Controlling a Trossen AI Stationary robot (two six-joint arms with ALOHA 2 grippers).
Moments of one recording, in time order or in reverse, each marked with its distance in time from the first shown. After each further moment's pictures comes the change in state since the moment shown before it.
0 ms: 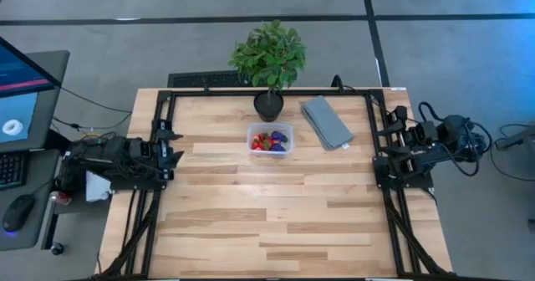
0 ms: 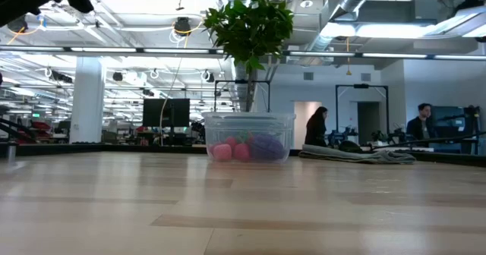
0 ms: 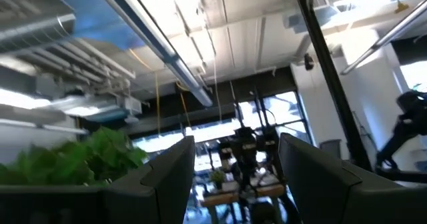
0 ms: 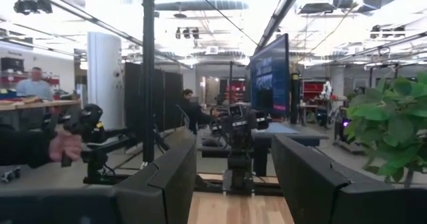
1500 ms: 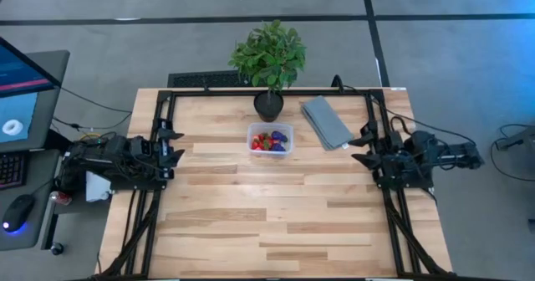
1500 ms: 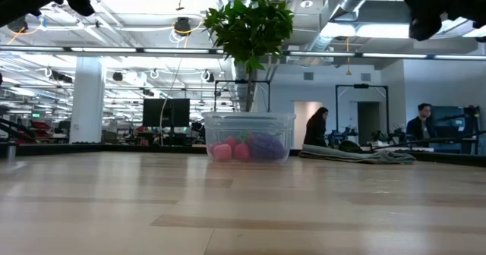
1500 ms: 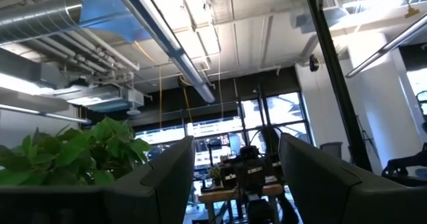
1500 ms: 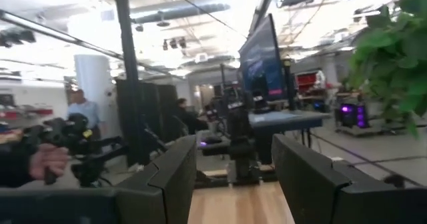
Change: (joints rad) left arm 0.011 0.000 0.000 -0.001 -0.022 -0.047; right arm -0.096 0.000 -0.390 0.424 -0.027 0.163
